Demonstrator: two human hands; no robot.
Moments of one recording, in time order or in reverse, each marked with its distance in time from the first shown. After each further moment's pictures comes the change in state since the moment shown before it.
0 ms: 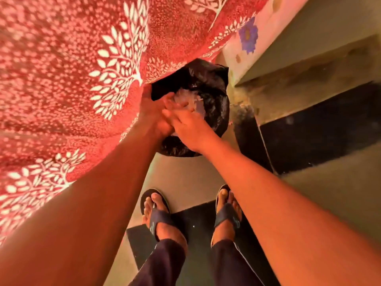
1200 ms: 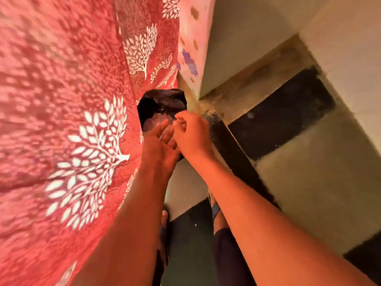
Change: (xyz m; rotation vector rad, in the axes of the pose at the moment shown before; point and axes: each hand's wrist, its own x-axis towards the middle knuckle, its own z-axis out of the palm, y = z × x) left_hand -0.115 -0.070 0.060 0.161 0.103 0.042; right_hand -0.095 -0.043 -0.066 0.157 0.703 0.235
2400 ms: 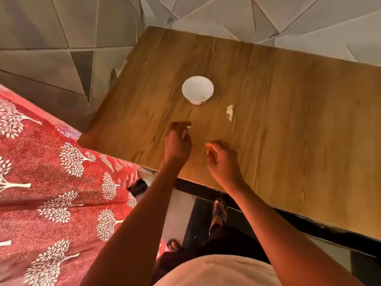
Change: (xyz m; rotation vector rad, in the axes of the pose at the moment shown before) left_hand -0.500 -0.071 0.328 1.596 -0.729 1.127; right_hand -0.299 -0.194 -0.518 -0.047 0.698 -0.007
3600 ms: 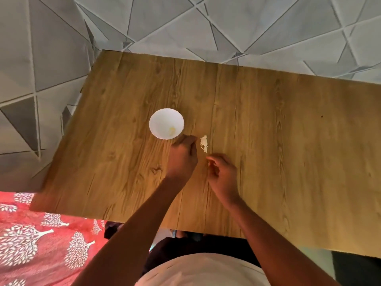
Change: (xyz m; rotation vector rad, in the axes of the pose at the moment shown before) left_hand 0.070 0.070 0.058 0.079 -0.110 0.414; right_hand 0.067 0.052 -0.031 -0.049 0.201 0.191
